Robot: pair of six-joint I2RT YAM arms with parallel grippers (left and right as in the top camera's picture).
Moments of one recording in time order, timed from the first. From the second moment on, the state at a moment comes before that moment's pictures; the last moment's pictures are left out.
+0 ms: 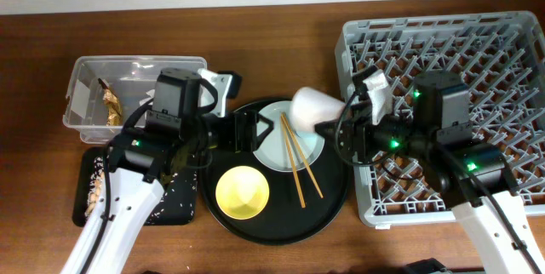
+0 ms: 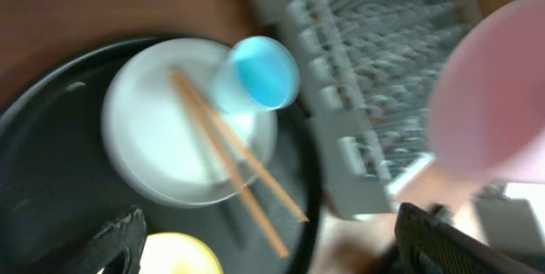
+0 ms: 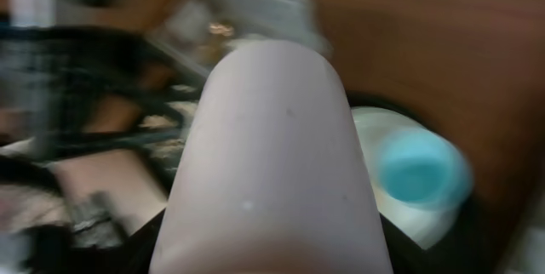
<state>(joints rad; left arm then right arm) -0.32 1.29 1.18 -0.74 0.51 -0.29 0.22 1.11 1.14 -0.74 -0.61 0.06</state>
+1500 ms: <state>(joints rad) -0.51 1.62 1.27 -0.53 0.27 -0.37 0.05 1.53 1.58 -1.18 -0.21 0.05</state>
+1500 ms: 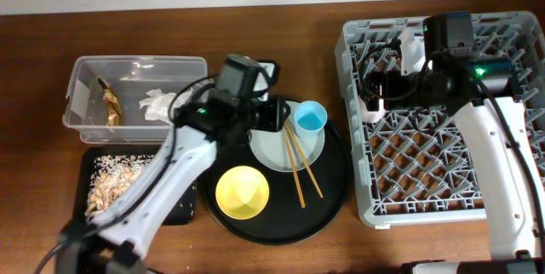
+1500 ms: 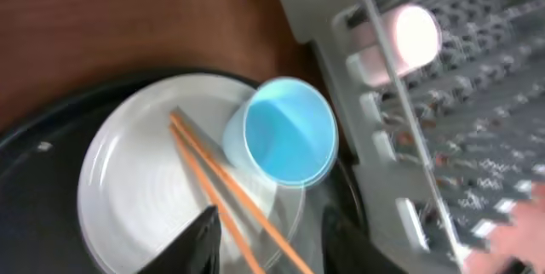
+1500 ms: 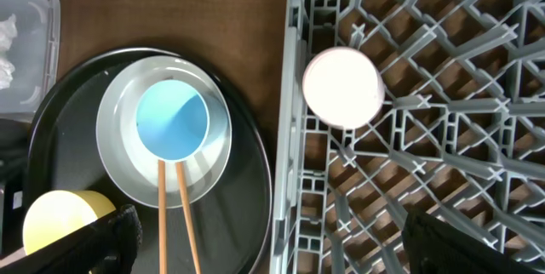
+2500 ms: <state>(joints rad) -0.61 1.54 1.31 -0.49 0.15 -0.42 0.05 1.53 1.58 -1.18 -0.21 0.05</state>
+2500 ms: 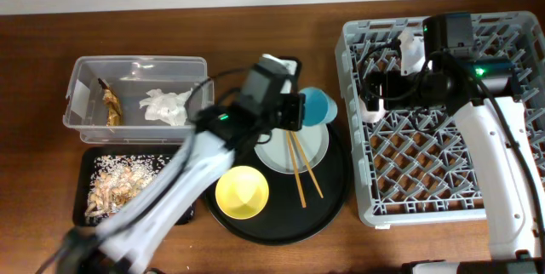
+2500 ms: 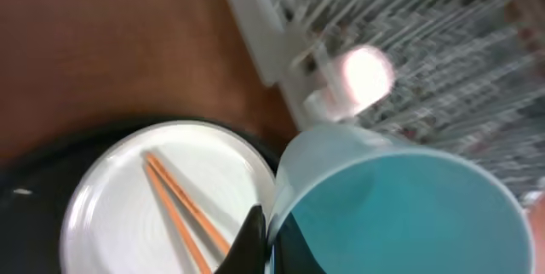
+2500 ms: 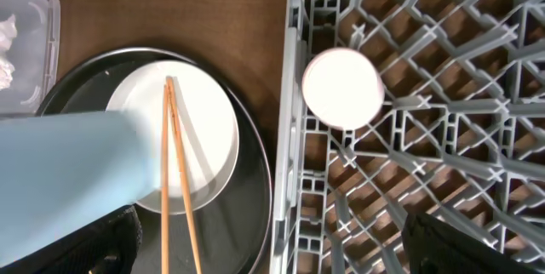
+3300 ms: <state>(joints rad) -0.24 1.30 1.32 -0.60 1.13 -0.25 0.20 1.53 1.58 -1.28 -1.43 -0.47</state>
